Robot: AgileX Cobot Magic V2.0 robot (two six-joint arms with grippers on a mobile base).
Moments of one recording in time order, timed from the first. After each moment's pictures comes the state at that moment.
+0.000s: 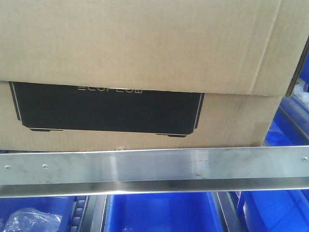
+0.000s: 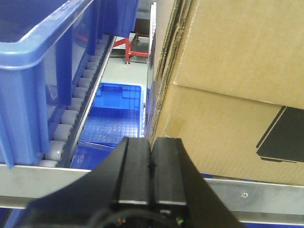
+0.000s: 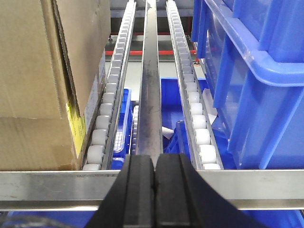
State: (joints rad) left arm -0.04 -0.01 0.03 -0.09 0.11 0.02; right arm 0.01 -0.01 0.03 0.01 0.14 0.05
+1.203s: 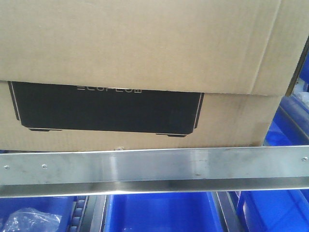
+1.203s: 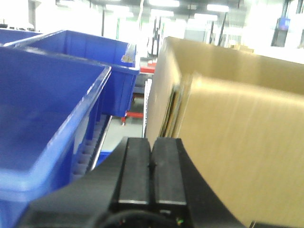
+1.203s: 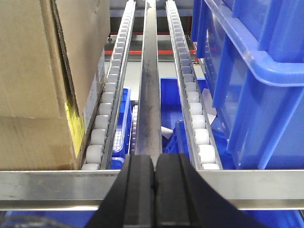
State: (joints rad) left arm -0.04 0.06 -0.22 -0.08 0.06 0.02; right arm 0.01 -0.01 0.03 0.01 0.14 0.05
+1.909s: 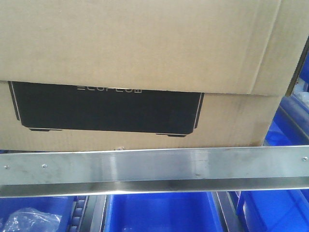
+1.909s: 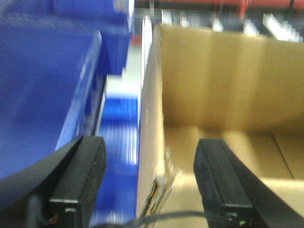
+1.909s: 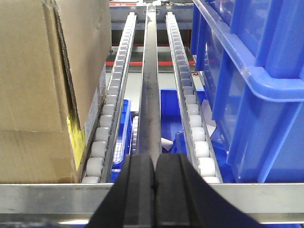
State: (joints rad) left arm -0.04 0.70 -1.03 -0.05 0.68 0.02; right arm 0.01 -0.01 0.03 0.01 0.10 0.05
